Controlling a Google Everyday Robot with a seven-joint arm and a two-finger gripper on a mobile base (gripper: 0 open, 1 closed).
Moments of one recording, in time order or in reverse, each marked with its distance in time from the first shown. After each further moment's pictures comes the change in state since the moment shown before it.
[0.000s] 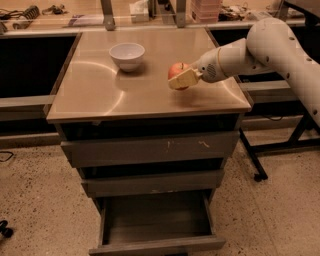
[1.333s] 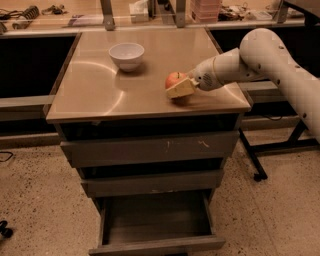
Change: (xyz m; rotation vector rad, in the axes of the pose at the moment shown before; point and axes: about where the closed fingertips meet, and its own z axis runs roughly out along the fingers) arm 0.028 0.005 0.027 -0.063 0.044 -0.019
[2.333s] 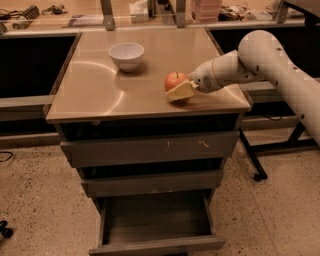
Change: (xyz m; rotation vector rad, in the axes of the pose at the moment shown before) arm 0.000 0.000 0.000 0.000 0.000 0.000
